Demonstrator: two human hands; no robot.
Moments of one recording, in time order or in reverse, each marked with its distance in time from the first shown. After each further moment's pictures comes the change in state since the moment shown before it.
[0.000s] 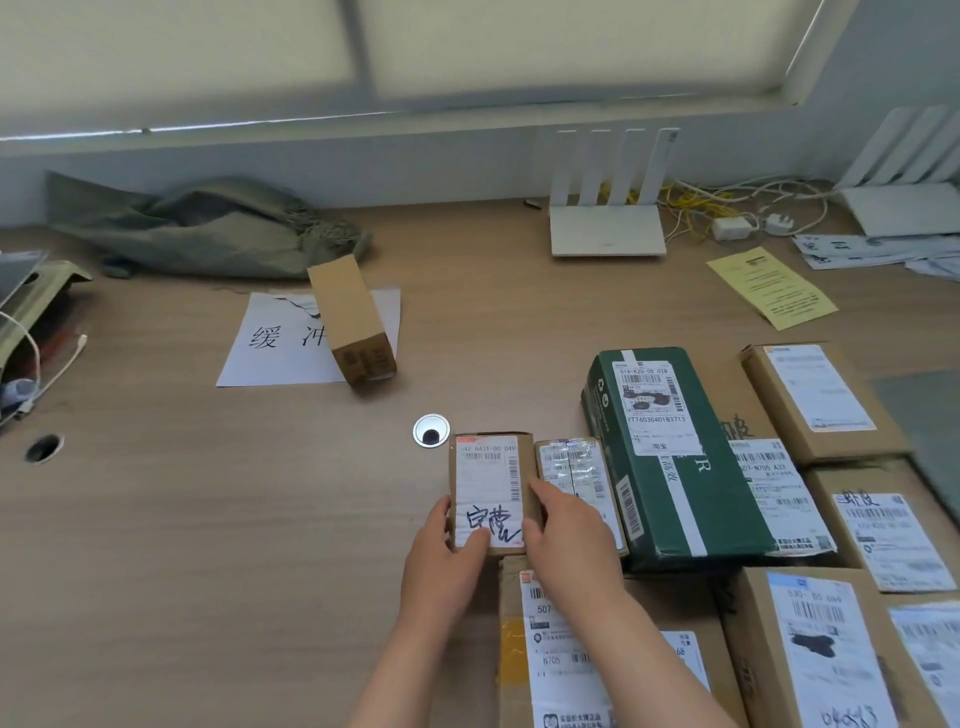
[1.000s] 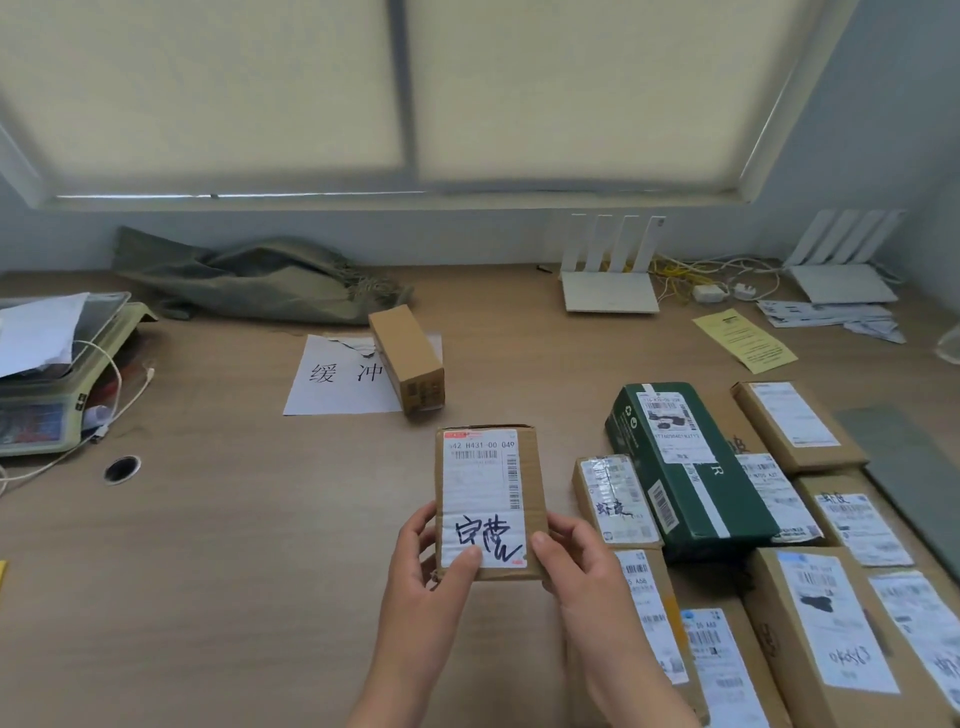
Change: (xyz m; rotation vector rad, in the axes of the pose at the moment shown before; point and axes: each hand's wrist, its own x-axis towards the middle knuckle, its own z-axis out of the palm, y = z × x) left_hand -0.094 -0.001 -0.144 -0.413 -0.016 0.197; right_hand -0.125 -0.105 0.011 1.009 0.068 0.128
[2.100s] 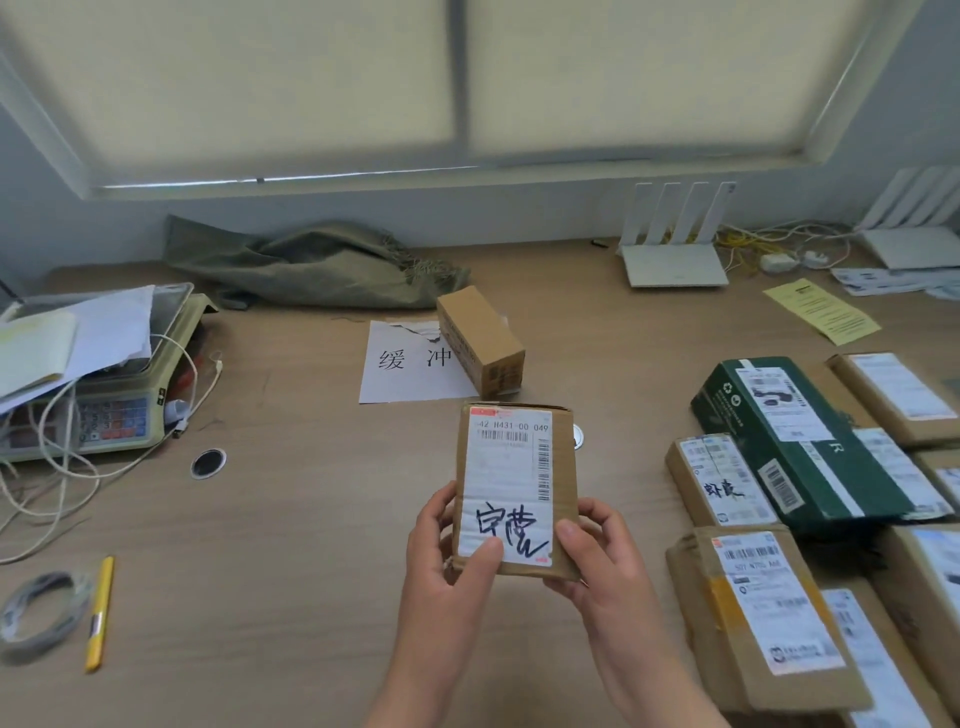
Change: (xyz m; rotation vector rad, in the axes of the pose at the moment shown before) left_hand 0.030 0.001 -0.124 -0.004 -0.039 0.058; right_hand -0.014 0.018 0.129 0.233 -0.041 -0.023
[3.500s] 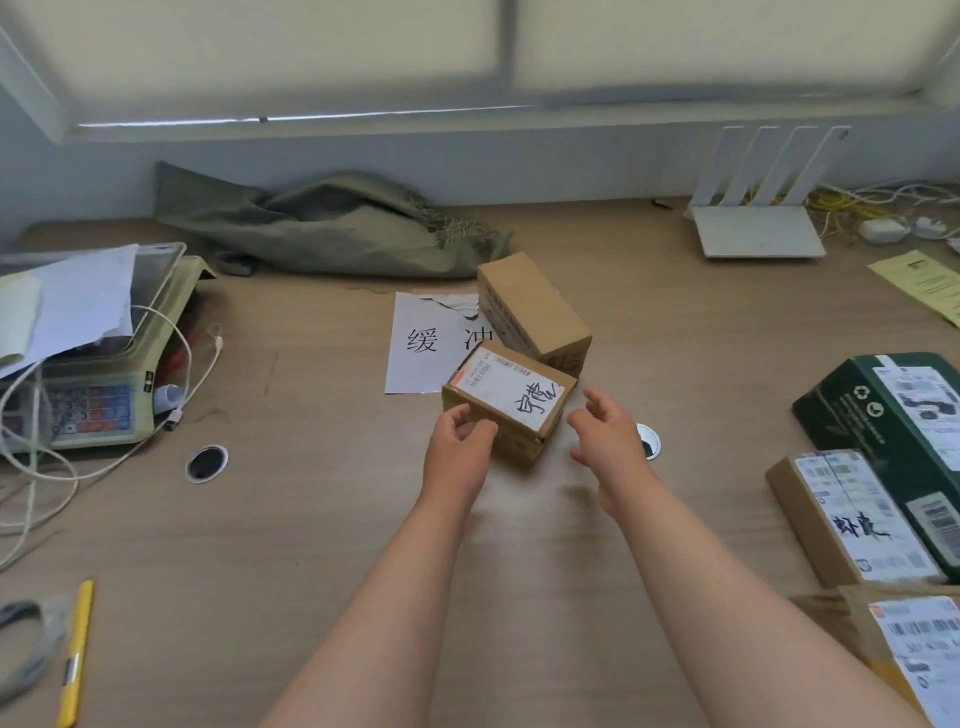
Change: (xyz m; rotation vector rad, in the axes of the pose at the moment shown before) left_hand 0.222 -0.035 -0.017 0.043 0.061 -0.299; right_hand 0.233 0.036 0.061 -0.347 0.188 0.074
